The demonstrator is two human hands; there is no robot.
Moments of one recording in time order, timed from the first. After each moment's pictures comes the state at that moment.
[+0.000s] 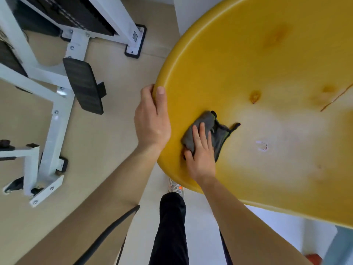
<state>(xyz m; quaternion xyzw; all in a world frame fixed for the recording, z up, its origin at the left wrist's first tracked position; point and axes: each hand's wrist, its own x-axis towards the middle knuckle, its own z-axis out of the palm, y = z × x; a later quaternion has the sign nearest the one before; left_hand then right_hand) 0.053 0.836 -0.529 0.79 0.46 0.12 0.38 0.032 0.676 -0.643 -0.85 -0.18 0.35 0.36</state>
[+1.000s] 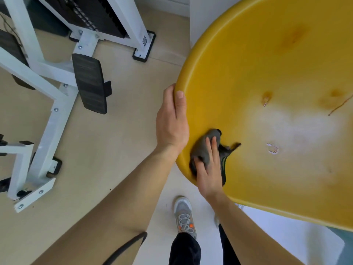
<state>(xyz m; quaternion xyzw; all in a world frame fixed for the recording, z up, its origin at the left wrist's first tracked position) 0.014 0.823 -0.541 0.75 0.43 0.14 0.49 -0.022 0.670 -0.649 -0.84 -0.13 0.31 0.44</state>
